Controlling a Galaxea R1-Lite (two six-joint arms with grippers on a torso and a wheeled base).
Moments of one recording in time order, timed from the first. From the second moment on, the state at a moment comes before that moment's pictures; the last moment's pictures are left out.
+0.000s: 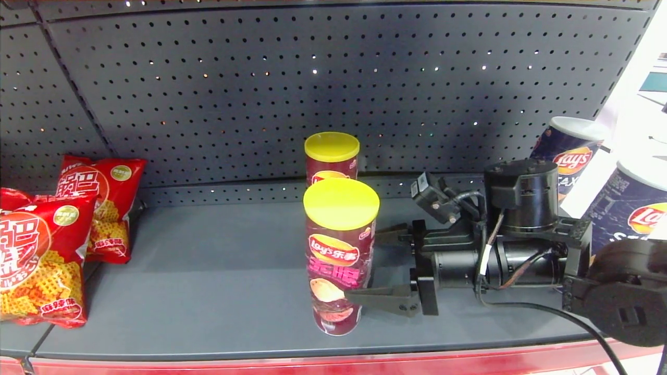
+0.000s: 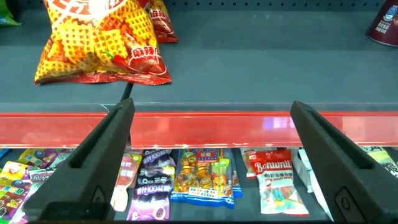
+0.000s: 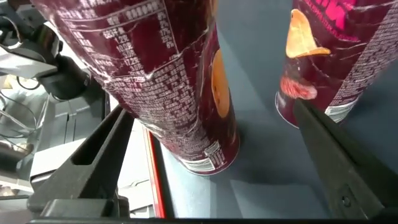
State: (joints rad) left arm 0.00 0.01 0.00 0.01 0.02 -0.02; right arm 0.65 1.74 -0.81 -0.57 0.66 -0.15
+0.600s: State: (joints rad) left arm 0.00 0.01 0.00 0.01 0.02 -0.02; right arm 0.62 1.72 -0.79 -0.57 0.66 -0.15
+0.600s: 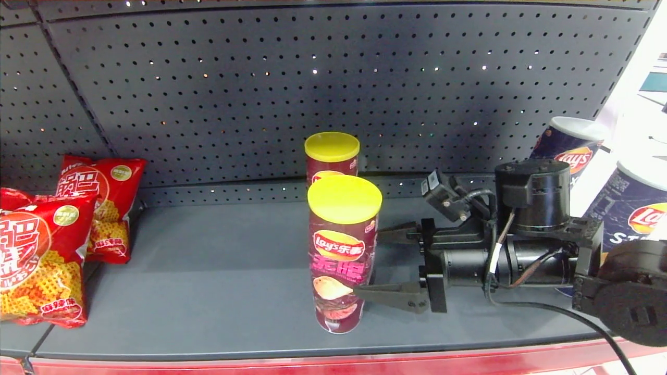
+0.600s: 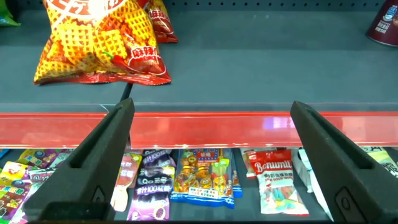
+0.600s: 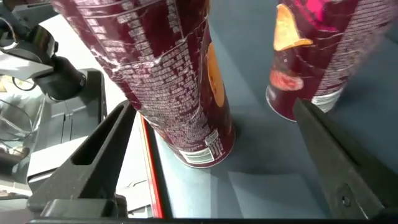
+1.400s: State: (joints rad) left arm 0.00 0.01 0.00 0.01 0.02 -0.02; right arm 0.59 1.67 -0.74 -0.57 0.66 -0.15
